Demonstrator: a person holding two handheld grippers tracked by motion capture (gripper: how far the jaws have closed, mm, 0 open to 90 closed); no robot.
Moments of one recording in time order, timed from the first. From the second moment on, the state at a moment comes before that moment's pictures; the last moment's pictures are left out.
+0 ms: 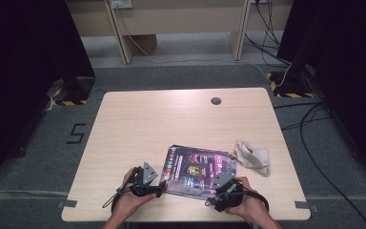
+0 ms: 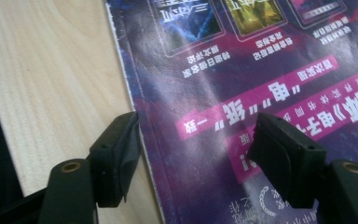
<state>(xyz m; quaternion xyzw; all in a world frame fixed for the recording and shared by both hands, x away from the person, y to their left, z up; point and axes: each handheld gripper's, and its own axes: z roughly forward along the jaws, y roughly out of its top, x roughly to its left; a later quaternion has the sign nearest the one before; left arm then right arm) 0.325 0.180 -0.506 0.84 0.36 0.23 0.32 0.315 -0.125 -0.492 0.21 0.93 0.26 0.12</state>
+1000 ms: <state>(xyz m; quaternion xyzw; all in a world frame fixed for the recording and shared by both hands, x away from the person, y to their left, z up) 0.286 0.133 -0.504 0.88 0.29 0.17 0.35 0.368 -0.149 -0.496 0.33 0.88 0.25 0.20</state>
